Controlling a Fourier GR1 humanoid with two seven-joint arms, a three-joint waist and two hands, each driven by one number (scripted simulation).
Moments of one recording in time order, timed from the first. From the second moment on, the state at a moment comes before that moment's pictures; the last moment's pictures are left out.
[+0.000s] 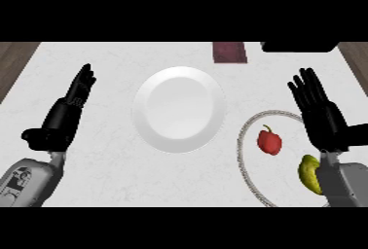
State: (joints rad) left arm -0.28 0.49 -0.28 -1.44 0.25 0.25 -0.17; right arm -0.24 -0.31 0.03 -1.39 -0.44 0.01 -0.13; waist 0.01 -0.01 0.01
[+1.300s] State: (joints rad) left arm -0.10 0.38 -0.30 -1.37 0.28 0.39 0.11; right arm 0.05 -0.41 -0.23 -1.03 -0.56 0.65 -0.54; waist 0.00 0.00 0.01
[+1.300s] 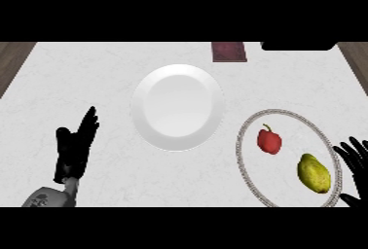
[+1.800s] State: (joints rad) left arm -0.10 0.37 -0.31 -1.39 0.25 0.40 0.14; right arm -0.02 -0.62 -0.14 -0.93 -0.21 0.57 -0.67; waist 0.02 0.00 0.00
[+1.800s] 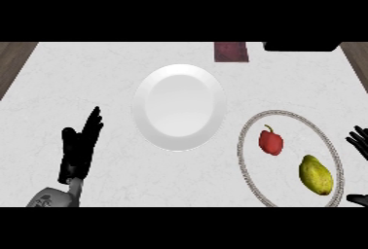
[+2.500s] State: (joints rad) left arm -0.09 0.36 -0.30 -1.43 0.23 0.39 0.18; right arm -0.14 -0.67 0.09 -0.83 0.00 0.53 -0.74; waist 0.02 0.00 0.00
